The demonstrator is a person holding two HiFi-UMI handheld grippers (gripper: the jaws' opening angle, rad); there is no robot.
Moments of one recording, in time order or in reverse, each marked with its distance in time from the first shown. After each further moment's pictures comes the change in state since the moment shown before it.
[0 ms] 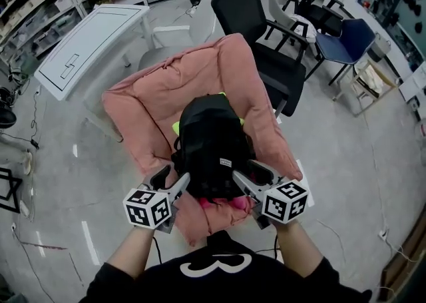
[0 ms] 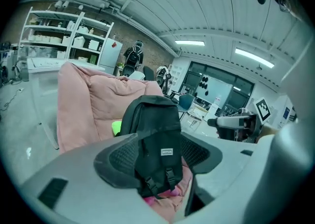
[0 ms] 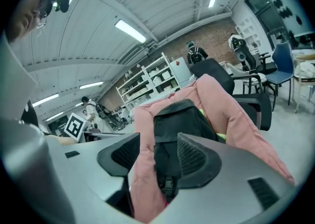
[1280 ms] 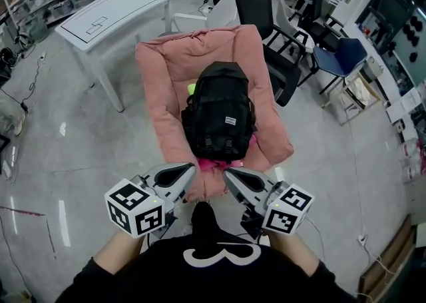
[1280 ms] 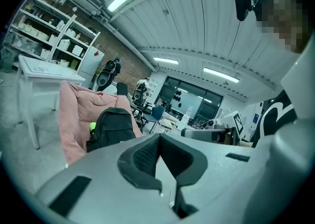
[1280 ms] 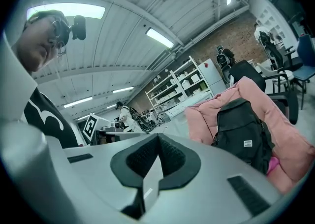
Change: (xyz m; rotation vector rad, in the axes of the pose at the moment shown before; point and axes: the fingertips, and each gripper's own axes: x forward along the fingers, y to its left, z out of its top) left arm -0.246 -0.141 -0.044 0.034 -0.155 -0.293; right arm -0.122 0.273 -0.065 -0.074 -0.066 0.309
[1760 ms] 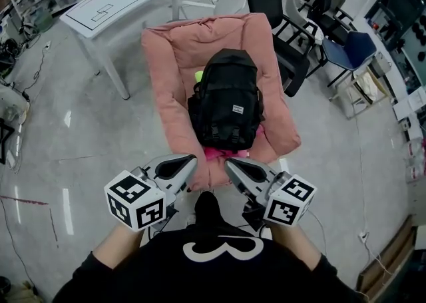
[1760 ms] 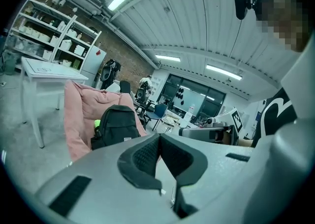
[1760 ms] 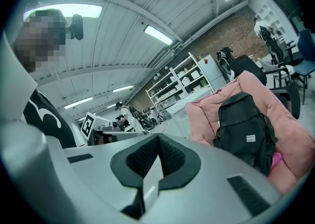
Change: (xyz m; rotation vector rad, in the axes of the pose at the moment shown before) left arm -0.005 0.008 -0.011 0.003 0.025 0.036; right arm 0.011 -0.005 -0.013 0.022 0.029 0.014
